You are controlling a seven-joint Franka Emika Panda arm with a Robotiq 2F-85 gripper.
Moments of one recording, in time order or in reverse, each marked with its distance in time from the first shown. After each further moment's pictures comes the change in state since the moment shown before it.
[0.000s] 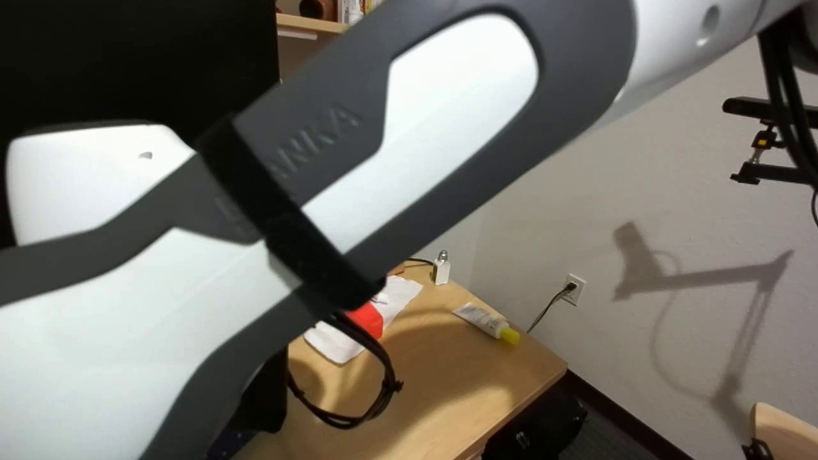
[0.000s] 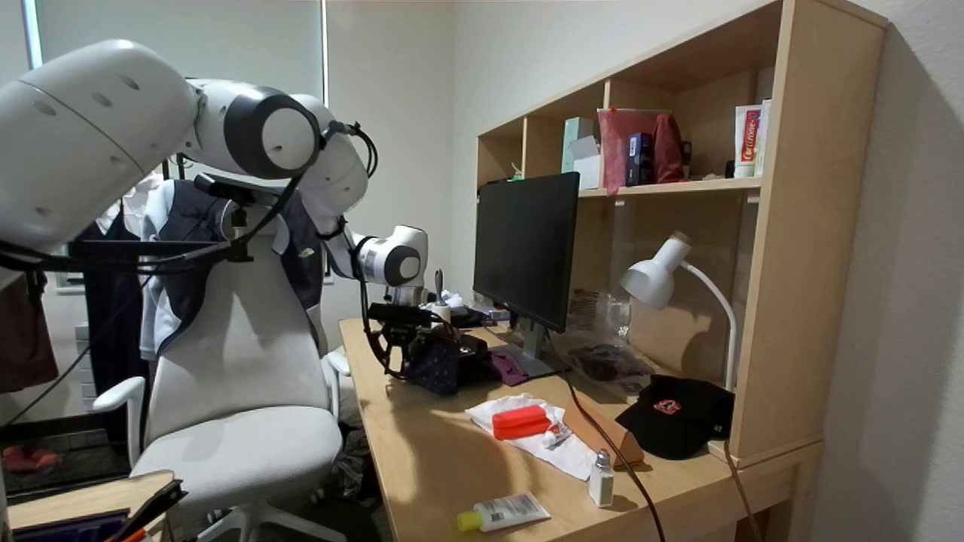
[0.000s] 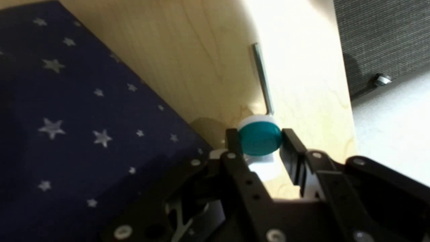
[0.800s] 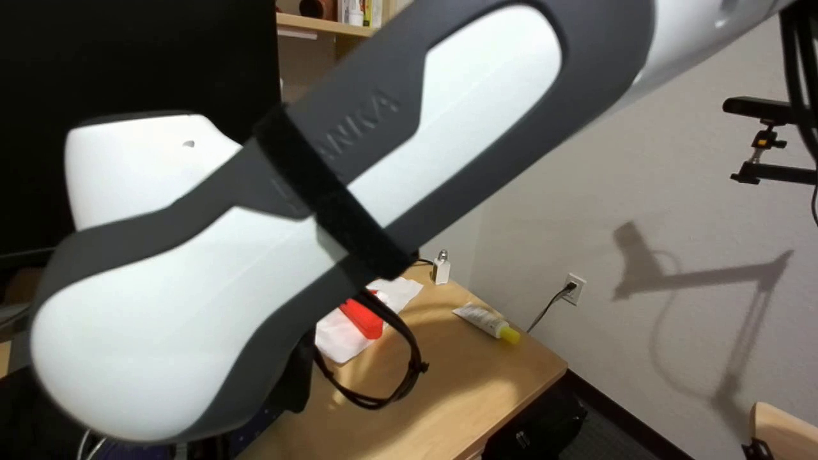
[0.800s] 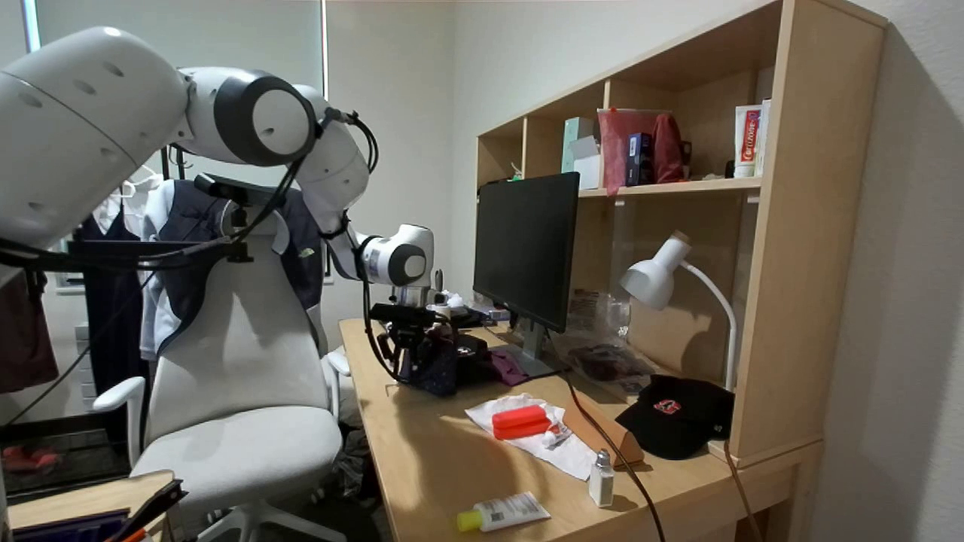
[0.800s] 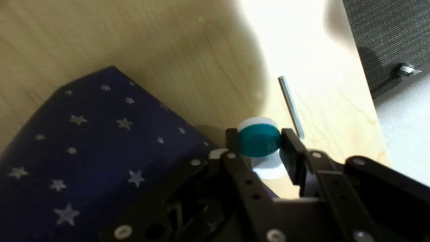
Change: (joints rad) arm -0.004 -0.044 -0.047 -0.059 -0.002 0.015 0.089
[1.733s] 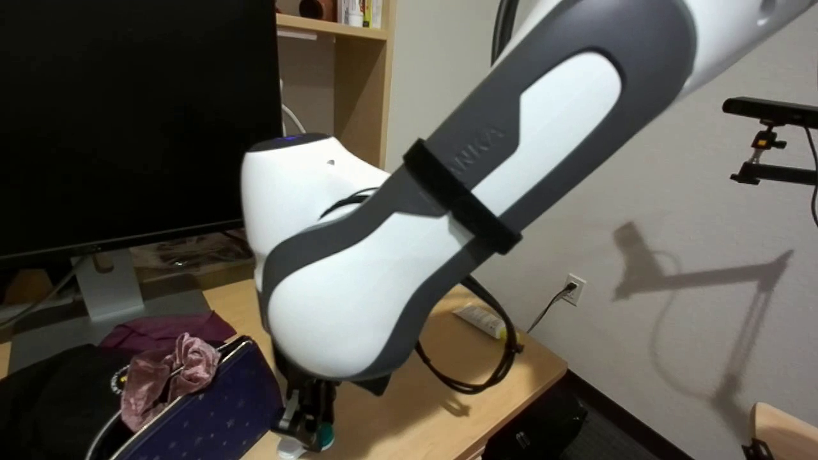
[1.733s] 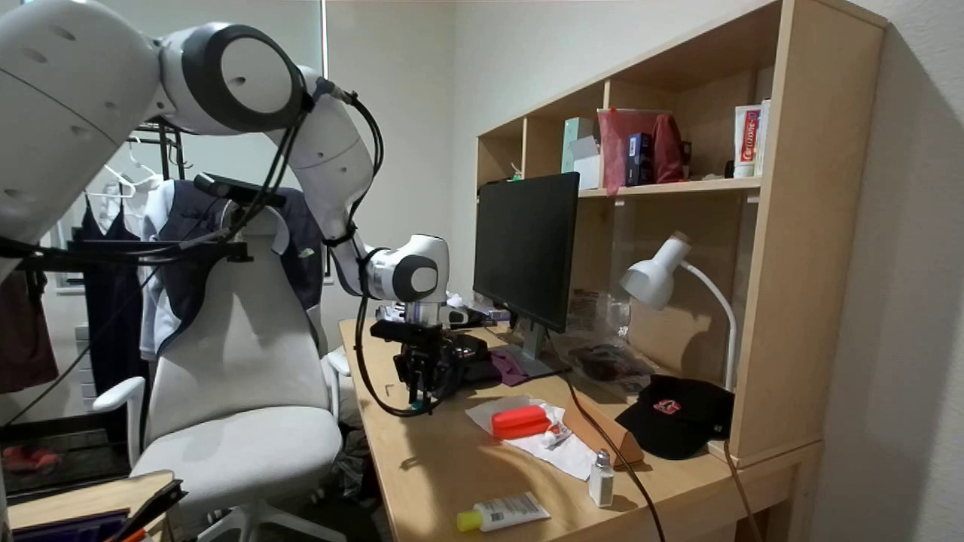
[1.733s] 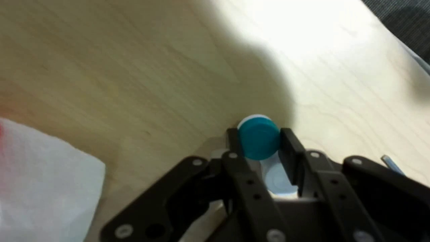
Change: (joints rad) arm -0.062 -0.117 -0.095 -0.251 0.006 0.131 0.264
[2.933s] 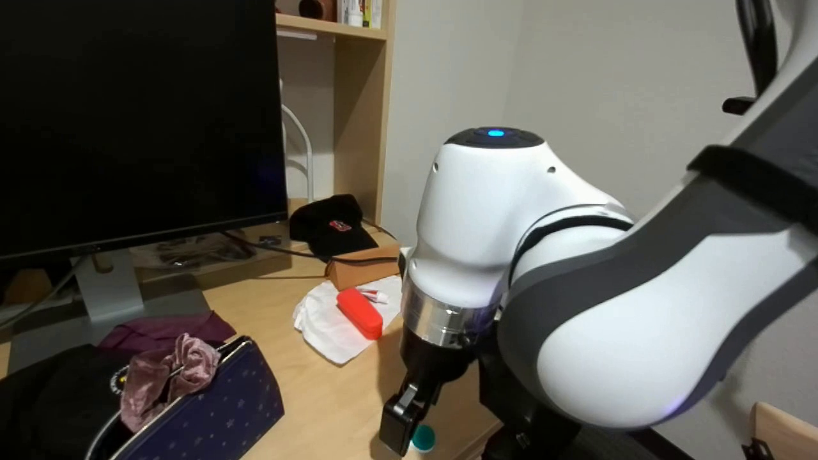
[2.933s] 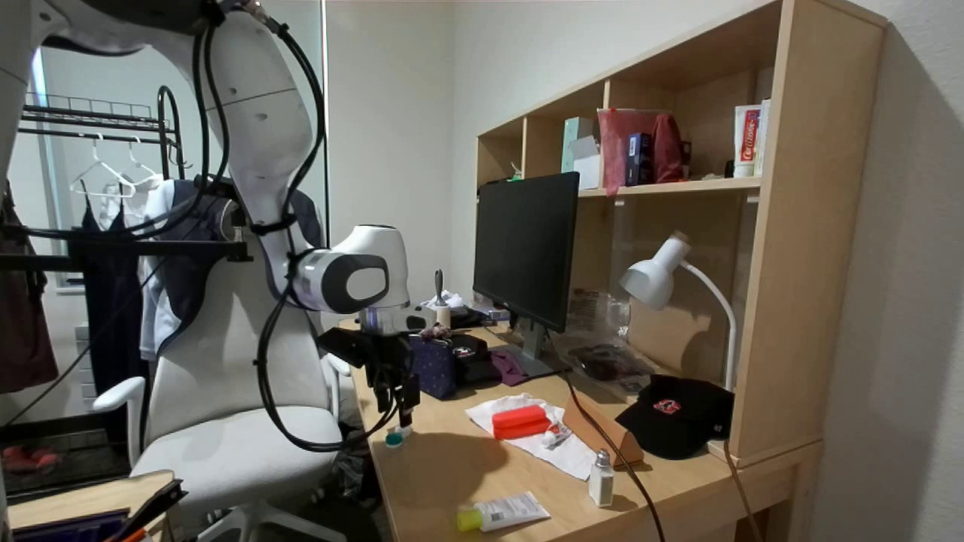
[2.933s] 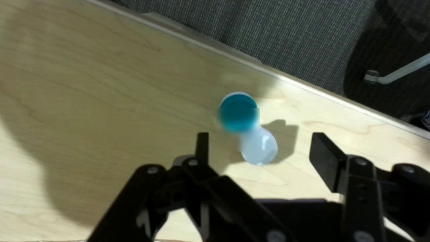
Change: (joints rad) arm -0.012 -0.344 -0.071 -0.551 -0.007 0.360 0.266
